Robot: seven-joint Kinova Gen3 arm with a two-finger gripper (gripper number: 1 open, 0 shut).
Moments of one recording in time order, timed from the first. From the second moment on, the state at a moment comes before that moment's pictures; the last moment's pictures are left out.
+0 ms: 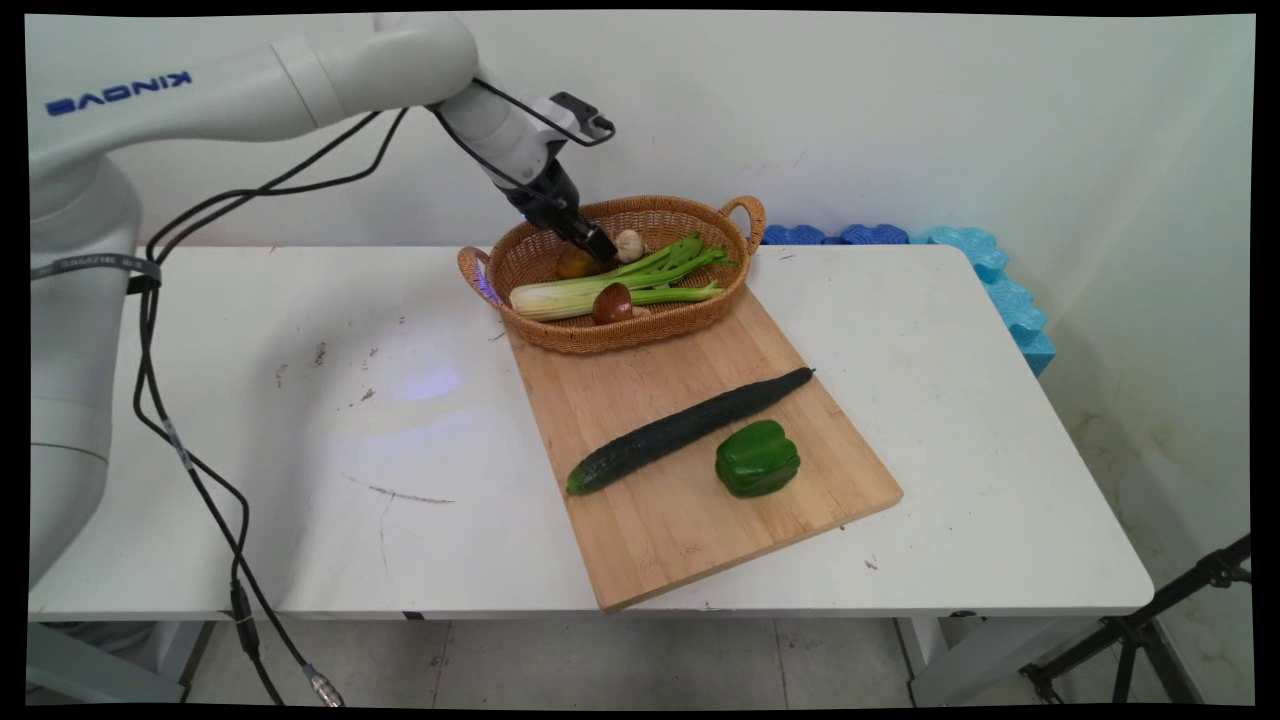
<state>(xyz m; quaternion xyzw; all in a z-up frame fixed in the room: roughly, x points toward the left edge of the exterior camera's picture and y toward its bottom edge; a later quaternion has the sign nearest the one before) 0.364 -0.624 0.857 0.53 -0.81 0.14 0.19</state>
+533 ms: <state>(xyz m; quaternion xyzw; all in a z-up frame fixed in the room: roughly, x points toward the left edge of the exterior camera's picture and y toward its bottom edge) 0.354 -0.634 0.848 0.51 -0.82 0.14 0.19</state>
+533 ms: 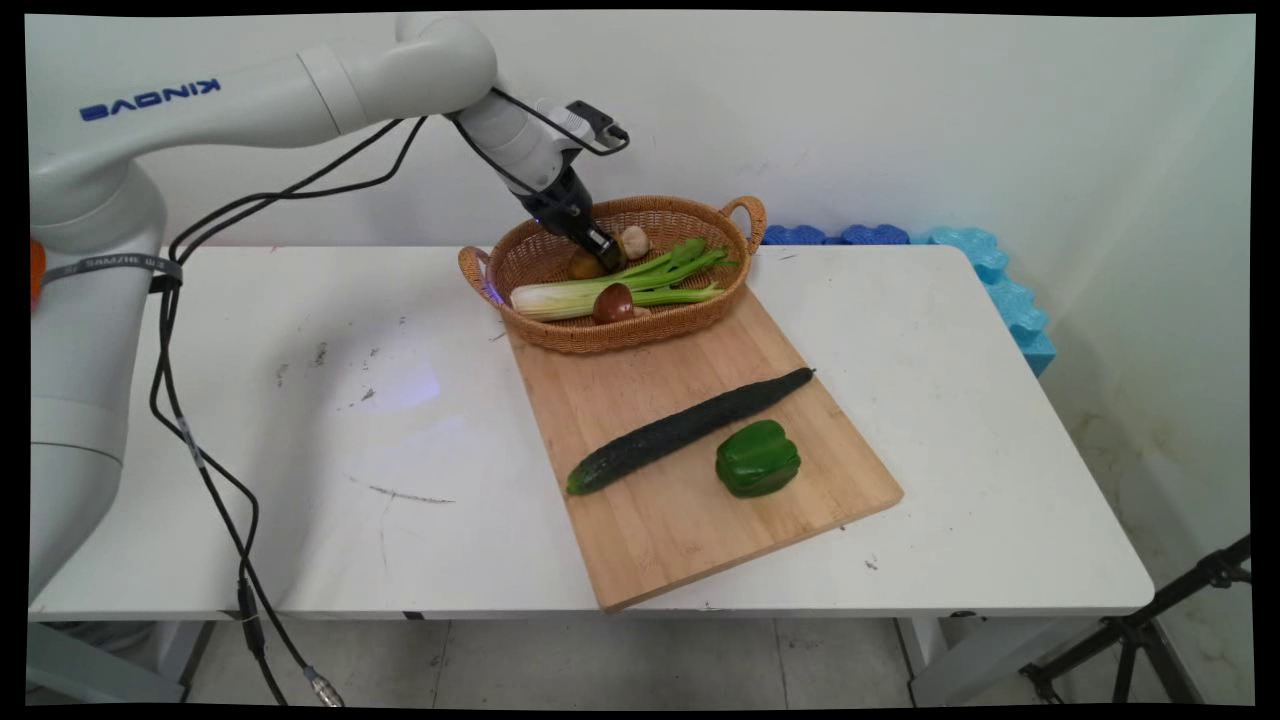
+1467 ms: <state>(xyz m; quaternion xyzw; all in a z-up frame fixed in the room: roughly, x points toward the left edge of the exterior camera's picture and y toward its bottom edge) 0.324 -0.558 0.991 0.45 -0.84 0.16 0.26</state>
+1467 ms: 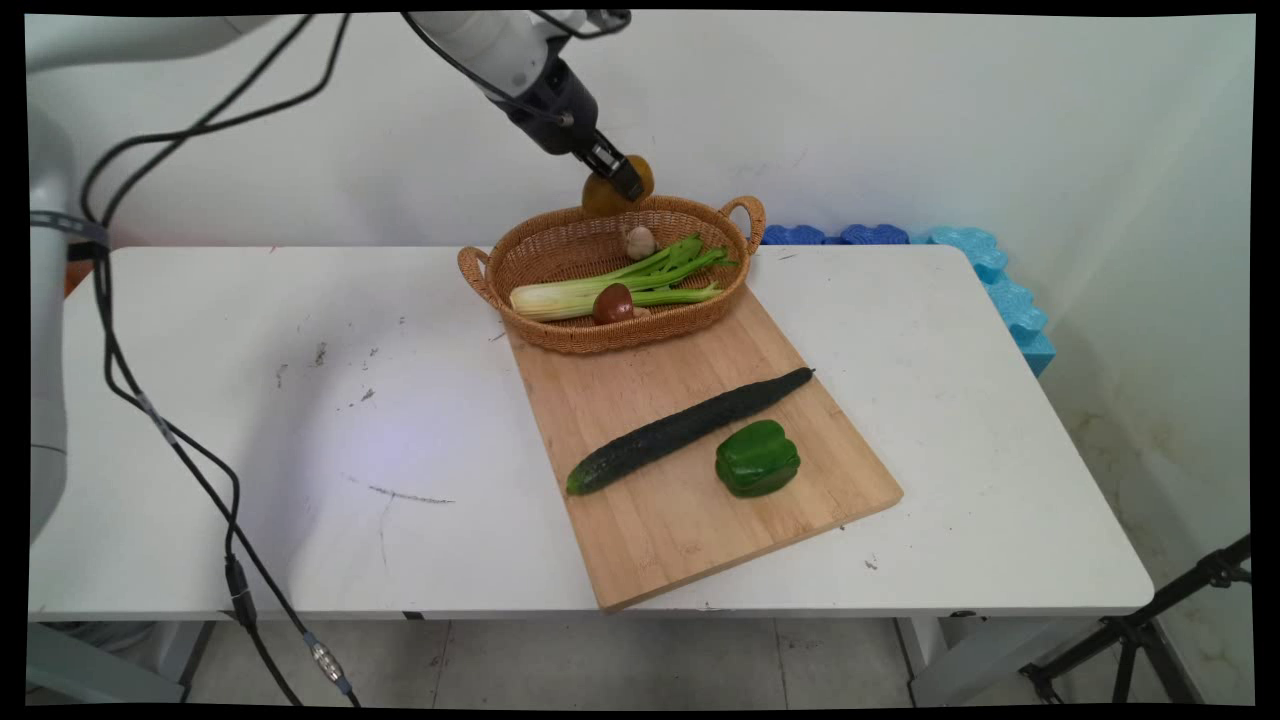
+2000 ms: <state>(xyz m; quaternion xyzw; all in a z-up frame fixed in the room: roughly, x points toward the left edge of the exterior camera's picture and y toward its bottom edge) 0.298 -0.469 0.999 0.44 -0.85 0.12 0.27</state>
